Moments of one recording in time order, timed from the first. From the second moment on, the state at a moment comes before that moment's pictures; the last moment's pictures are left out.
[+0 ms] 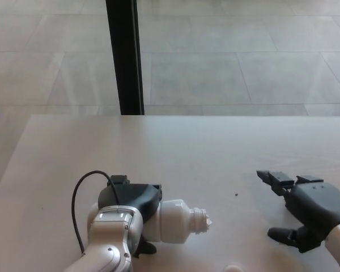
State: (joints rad) left_arm -0.55 0.34 -0.78 0.21 0.84 0.73 -0.37; right_arm -0.41 -0.57 0.53 0.59 -0.70 -0.13 -0.19
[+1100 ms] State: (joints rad) left_arm -0.49 0.35 -0.52 0.13 0.73 0.74 -0.59; right_arm -0.34 -0.58 0.46 0.61 -0.70 -0.17 -0.24
